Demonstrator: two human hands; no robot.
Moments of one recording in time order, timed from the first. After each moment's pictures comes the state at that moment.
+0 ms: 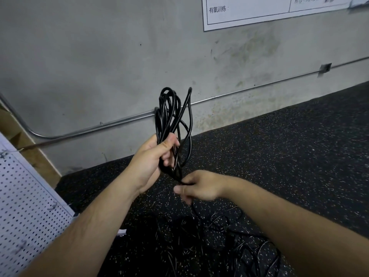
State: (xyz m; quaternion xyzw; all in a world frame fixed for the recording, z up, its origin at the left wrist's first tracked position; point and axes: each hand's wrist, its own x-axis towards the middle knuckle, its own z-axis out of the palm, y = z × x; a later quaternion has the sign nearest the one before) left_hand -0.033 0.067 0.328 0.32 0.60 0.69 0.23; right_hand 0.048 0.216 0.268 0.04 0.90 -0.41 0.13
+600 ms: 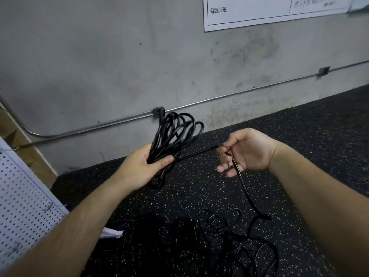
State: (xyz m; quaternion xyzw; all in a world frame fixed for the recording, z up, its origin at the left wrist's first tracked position) left_hand -0.058 0.043 0.319 0.38 0.82 0.42 0.08; right_hand 0.074 0.312 0.328 0.09 0.59 -0.79 0.17
